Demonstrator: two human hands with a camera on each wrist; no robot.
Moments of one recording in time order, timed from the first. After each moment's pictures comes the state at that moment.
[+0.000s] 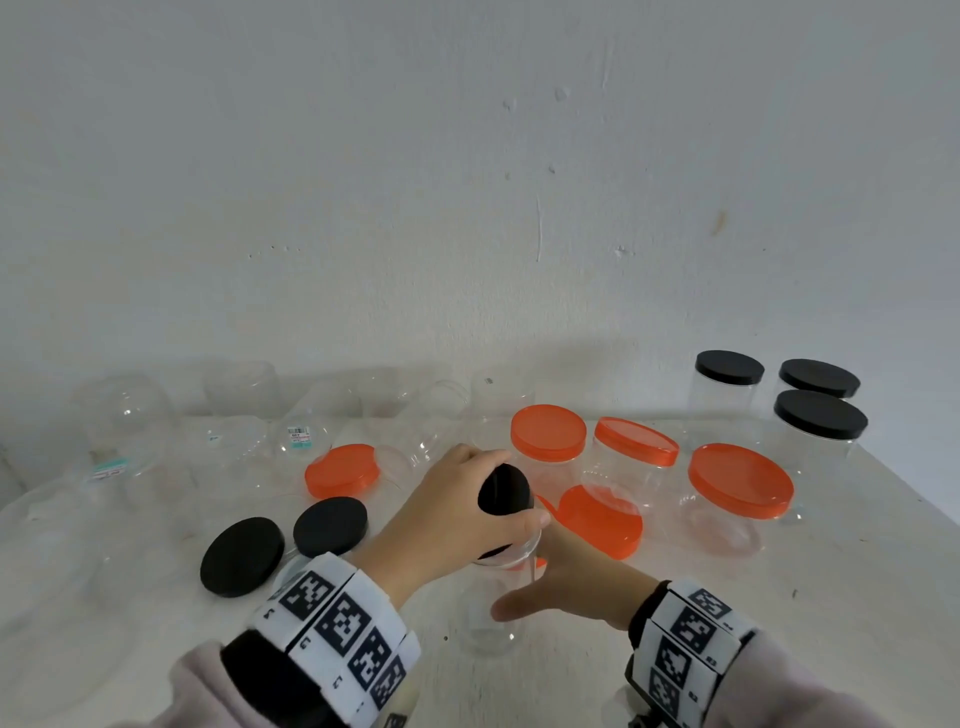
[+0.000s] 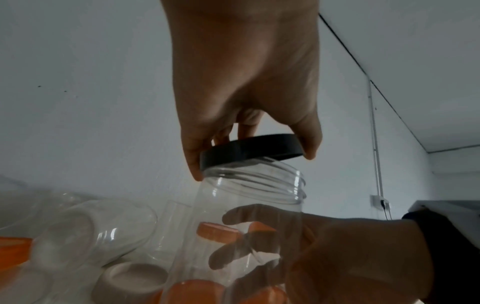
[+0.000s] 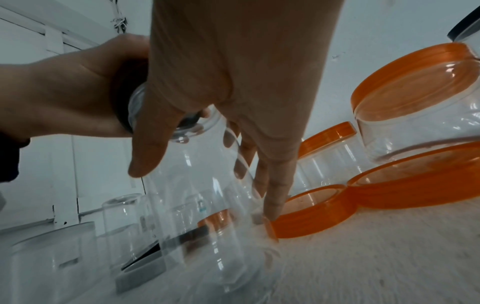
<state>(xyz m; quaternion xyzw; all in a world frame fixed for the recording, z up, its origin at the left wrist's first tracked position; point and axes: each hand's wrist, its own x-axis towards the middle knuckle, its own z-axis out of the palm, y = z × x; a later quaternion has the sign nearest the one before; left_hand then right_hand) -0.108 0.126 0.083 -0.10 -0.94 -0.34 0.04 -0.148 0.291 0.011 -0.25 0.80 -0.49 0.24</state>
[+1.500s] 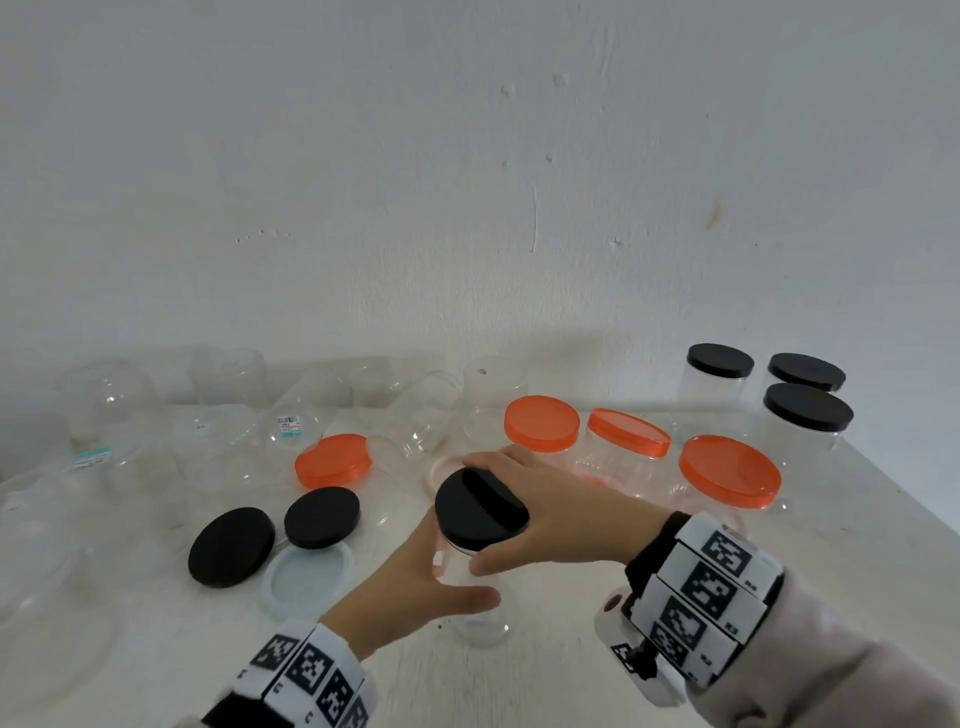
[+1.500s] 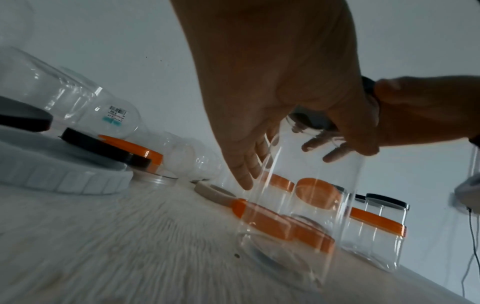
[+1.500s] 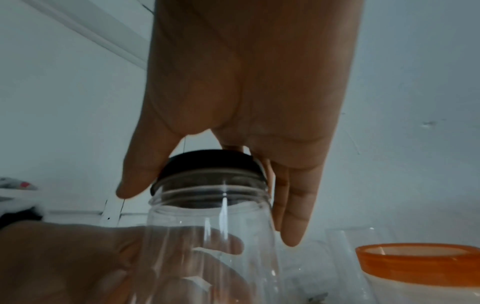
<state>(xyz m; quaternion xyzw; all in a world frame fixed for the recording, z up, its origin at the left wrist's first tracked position) -0.089 0.094 0.006 -0.06 -0.82 -0.56 -0.09 -0.140 0.278 0.089 -0.35 0.89 -0.24 0.14</state>
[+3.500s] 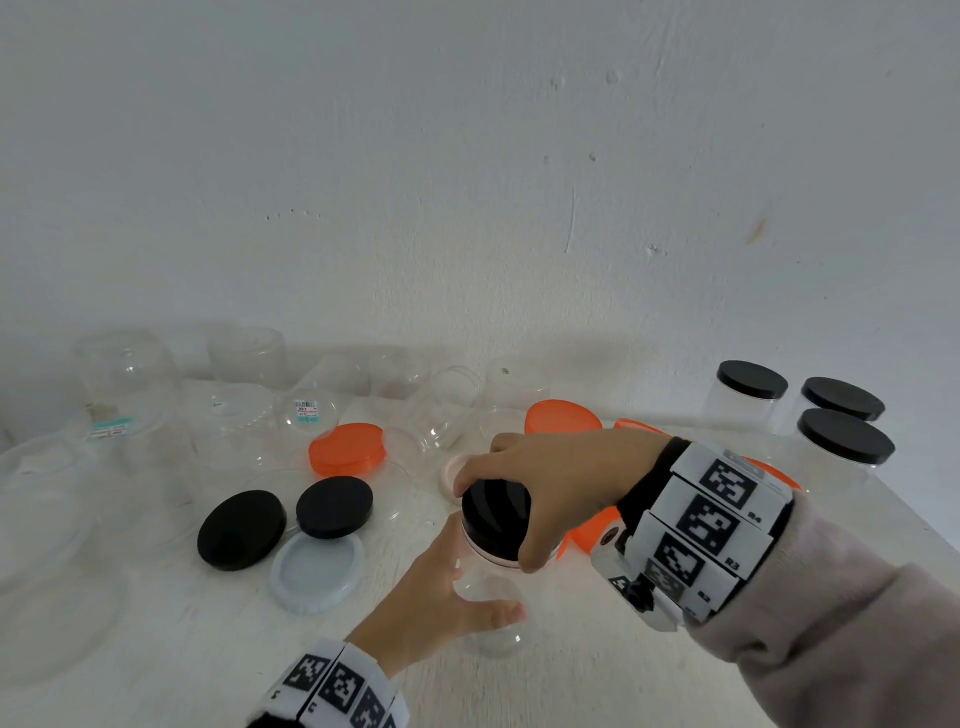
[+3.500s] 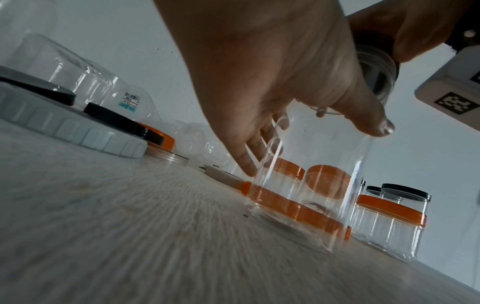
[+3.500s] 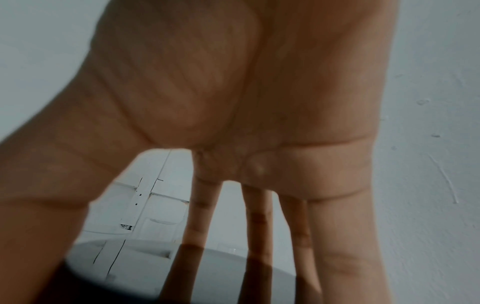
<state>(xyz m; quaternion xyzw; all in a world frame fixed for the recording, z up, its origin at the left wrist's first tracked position) -0.095 0.099 -0.023 -0.12 -0.81 -0.57 -0.02 -0.159 0.241 0.140 -0.40 0.88 -0.01 0.23</state>
